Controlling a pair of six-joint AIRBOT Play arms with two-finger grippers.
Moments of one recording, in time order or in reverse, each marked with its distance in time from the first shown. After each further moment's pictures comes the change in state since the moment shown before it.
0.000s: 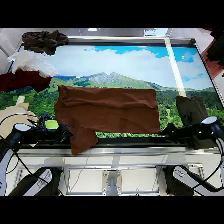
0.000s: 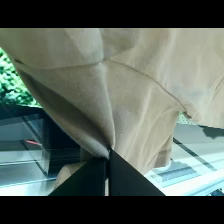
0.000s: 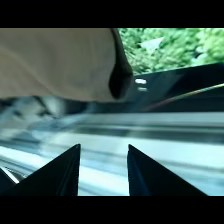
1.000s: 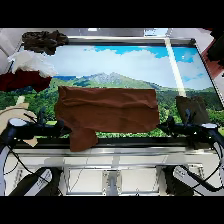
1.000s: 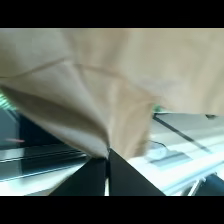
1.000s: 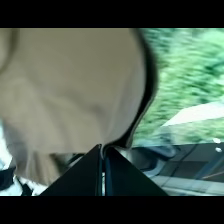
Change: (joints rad) left arm 0.002 0.019 0.134 -0.001 -0.130 0.020; right arm -0.048 0.001 -0.039 0.335 -0.109 -0.126
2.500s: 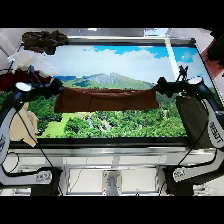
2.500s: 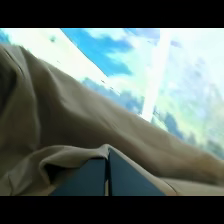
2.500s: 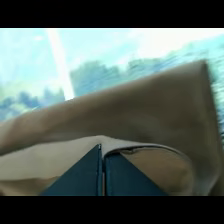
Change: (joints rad) left arm -0.187 -0.472 0.574 -0.033 0.616 -0.129; right arm 0.392 -0.502 0.800 -0.154 -0.325 0.271
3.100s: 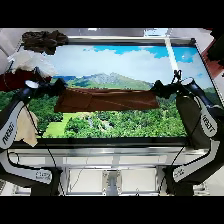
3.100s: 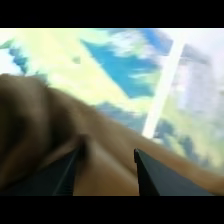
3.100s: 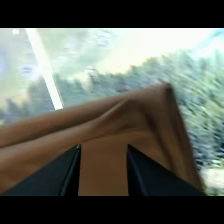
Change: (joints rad) left arm -0.012 -0.135 0.113 -0.015 0.016 -0.001; right arm 0.006 -0.116 0.093 -0.050 0.006 0.010
